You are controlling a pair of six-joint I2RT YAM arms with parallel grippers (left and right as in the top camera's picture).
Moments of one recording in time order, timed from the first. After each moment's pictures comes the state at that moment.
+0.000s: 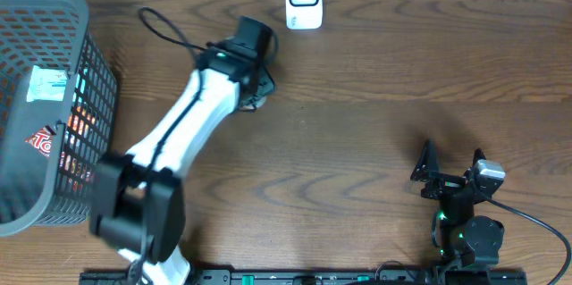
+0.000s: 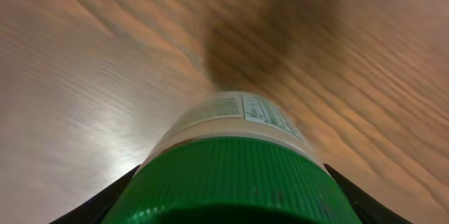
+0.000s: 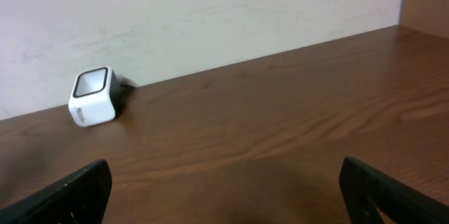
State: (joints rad) left arm -0.40 1.84 1.43 -0.82 -0.11 -0.91; right arm -0.01 0.01 0.01 -0.06 0.10 0.24
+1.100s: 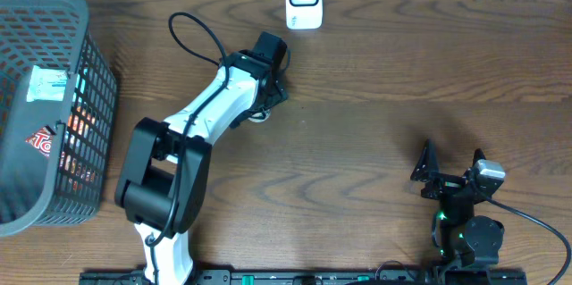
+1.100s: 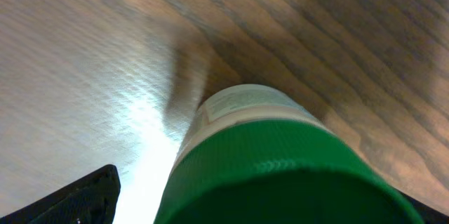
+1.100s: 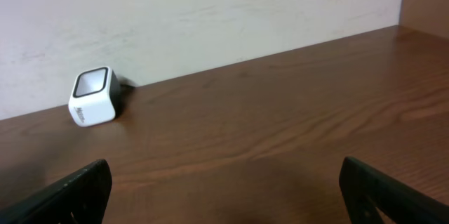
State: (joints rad) left arm -0.42 1.97 1.43 -0.83 -0.16 -0.94; right arm -0.01 0.01 0.01 -0.06 0.10 0.24
